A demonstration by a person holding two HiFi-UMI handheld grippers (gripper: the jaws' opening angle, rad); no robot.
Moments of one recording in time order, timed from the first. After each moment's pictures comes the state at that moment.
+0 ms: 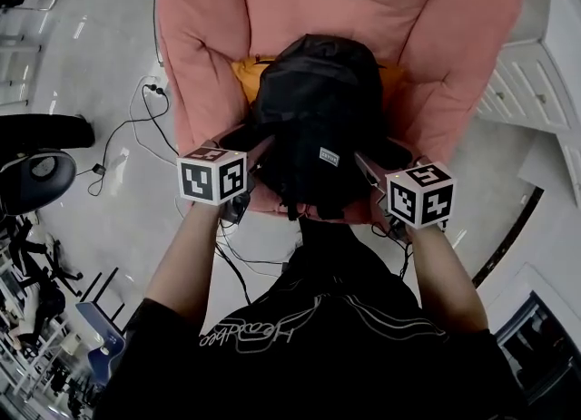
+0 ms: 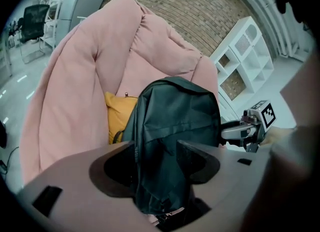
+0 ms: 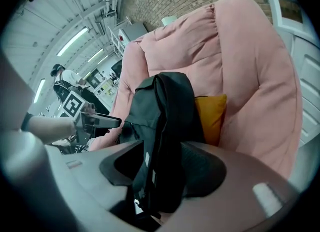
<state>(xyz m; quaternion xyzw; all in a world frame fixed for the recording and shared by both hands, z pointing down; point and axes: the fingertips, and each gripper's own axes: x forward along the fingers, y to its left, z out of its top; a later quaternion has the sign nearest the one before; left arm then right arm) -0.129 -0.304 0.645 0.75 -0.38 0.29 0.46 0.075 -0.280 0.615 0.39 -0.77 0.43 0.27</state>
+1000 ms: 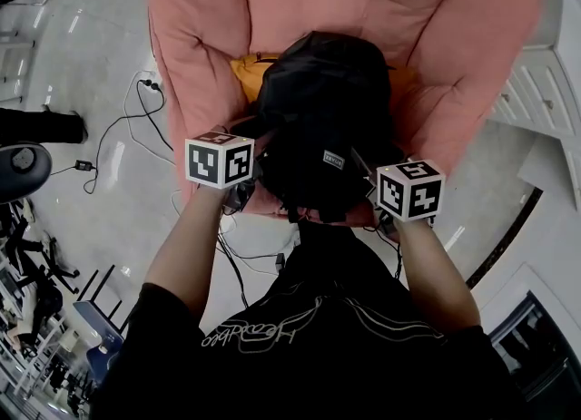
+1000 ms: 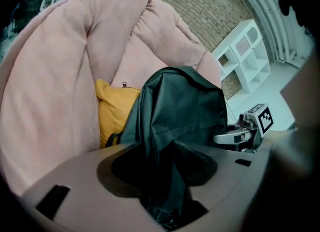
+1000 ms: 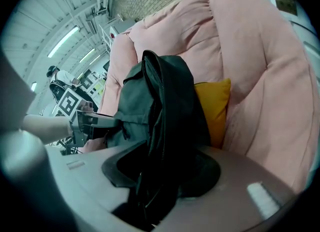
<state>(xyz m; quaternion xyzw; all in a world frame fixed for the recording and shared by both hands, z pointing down) -0.118 -0.325 0.687 0.76 -0.34 0.28 0.48 0.061 -0.291 0.663 0.41 -0.74 0.45 0.28</state>
